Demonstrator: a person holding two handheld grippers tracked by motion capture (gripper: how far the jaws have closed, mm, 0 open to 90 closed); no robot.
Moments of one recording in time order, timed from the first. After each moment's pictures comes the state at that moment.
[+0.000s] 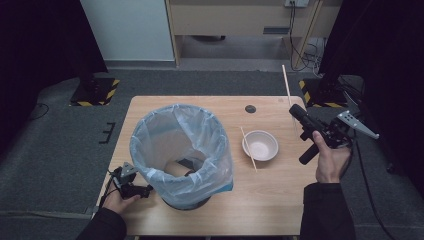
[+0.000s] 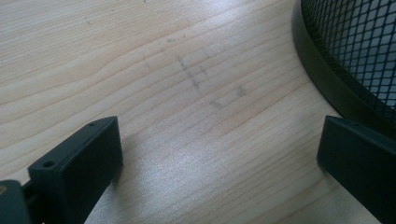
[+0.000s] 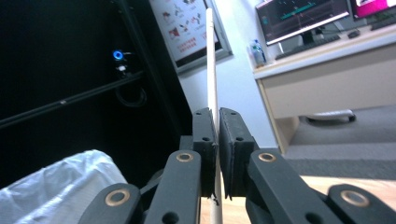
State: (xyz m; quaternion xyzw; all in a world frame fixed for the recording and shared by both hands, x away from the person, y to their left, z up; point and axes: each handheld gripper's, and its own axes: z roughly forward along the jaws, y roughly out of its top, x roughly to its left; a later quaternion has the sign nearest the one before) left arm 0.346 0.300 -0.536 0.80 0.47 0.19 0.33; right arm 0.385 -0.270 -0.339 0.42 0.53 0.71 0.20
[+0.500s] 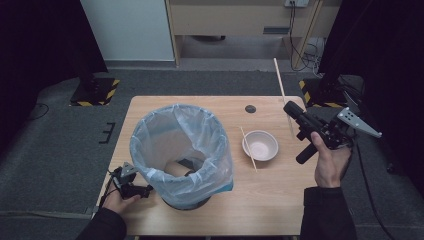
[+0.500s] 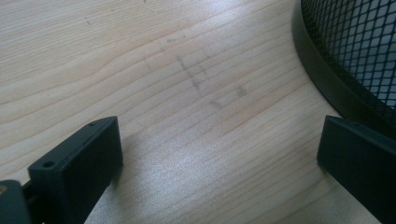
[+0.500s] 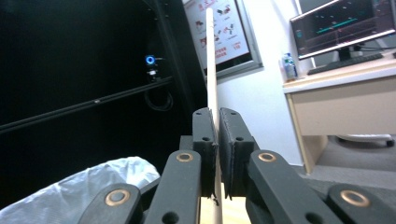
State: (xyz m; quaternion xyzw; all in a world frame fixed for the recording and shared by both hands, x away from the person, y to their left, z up) left arm 0.346 0.300 -0.536 0.80 0.47 0.19 0.33; right arm 0.368 -0.251 -0.311 0.36 0.54 0.73 0.19
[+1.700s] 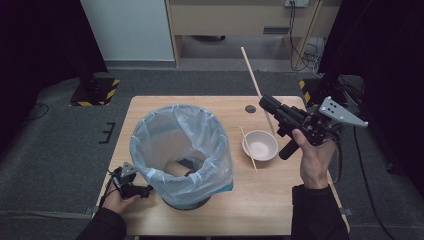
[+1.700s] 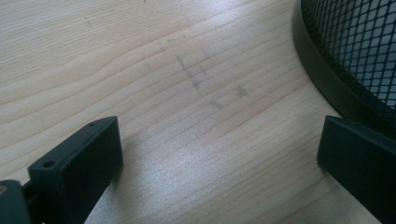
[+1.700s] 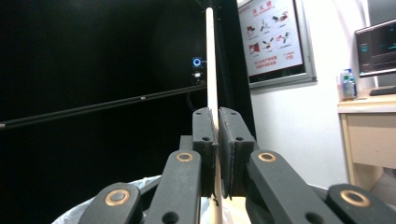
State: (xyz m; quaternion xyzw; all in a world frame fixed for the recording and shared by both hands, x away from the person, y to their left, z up) left arm 0.346 0.300 -0.536 0.80 0.47 0.19 0.33; right arm 0.354 -0.195 -0.267 0.27 0.57 0.76 0.17
